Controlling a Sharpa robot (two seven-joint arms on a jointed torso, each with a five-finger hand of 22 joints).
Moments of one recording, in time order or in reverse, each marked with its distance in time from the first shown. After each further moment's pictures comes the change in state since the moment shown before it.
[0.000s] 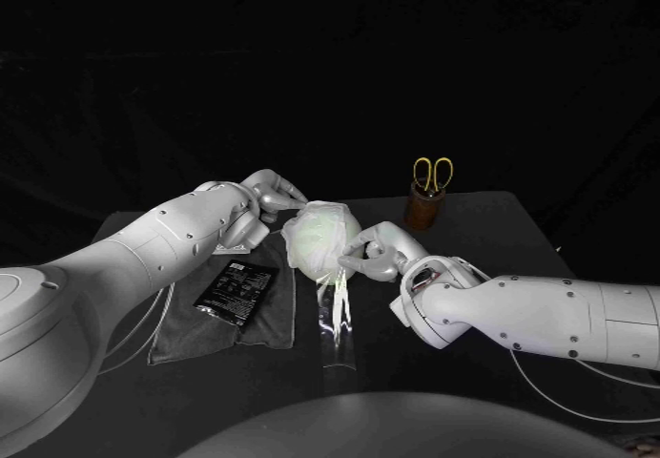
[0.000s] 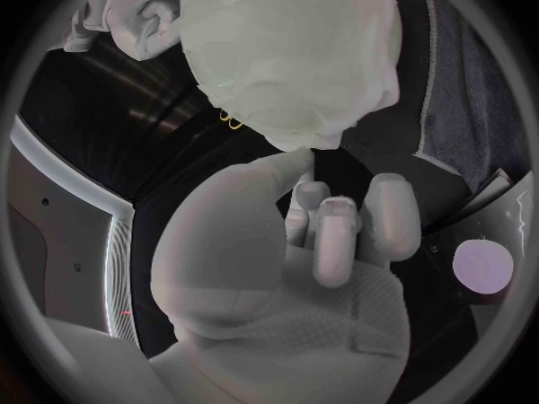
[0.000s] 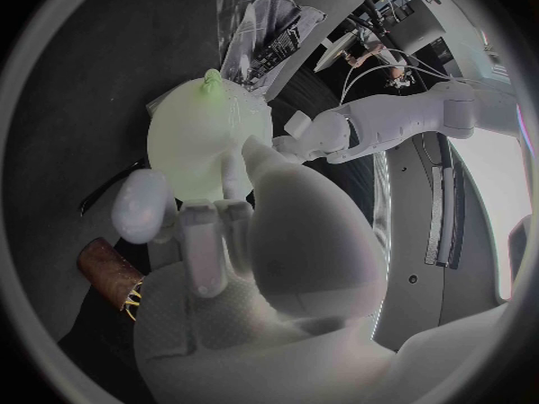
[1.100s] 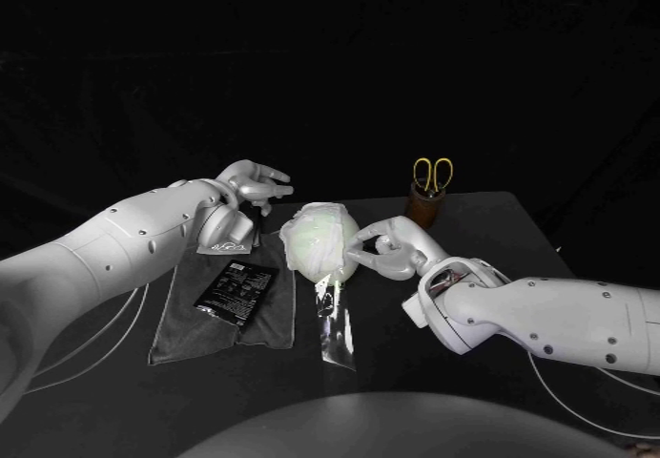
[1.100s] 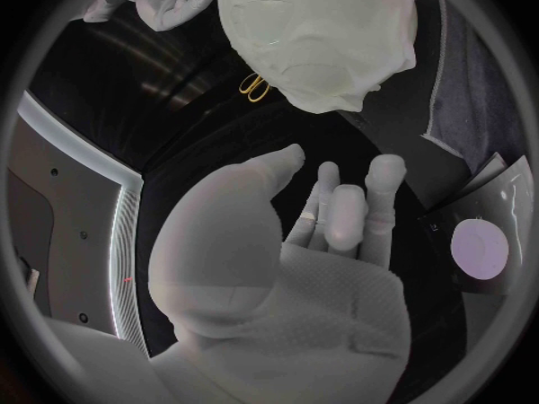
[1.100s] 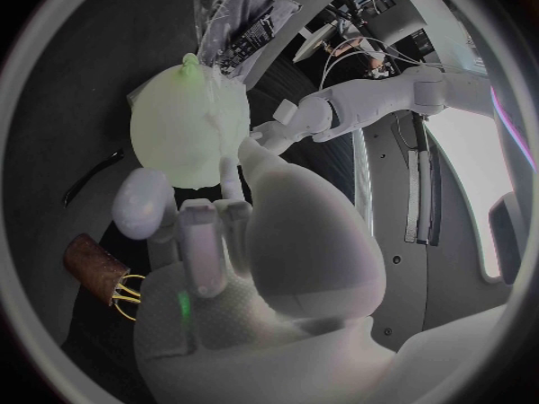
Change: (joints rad) left arm 0.027 -0.180 0.010 0.231 0.153 -0.078 0.037; left_hand -0.048 -0.027 -0.050 0.036 0.000 -0.297 0.053 -0.149 -0.095 -0.299 0.108 -0.289 -0.338 -0.289 0.105 -0.058 -0.288 0.081 -0.363 0.099 -0.346 -0.247; right arm 0.000 -0.109 0.000 0.090 0.120 -0.027 0.245; right_hand 0.016 0.016 0.028 -0.022 0.000 -0.009 0.008 -0.022 -0.007 -0.001 -0.001 0.000 0.000 0.000 0.000 0.000 0.000 0.000 -0.012 0.002 -0.012 -0.020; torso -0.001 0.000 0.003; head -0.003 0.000
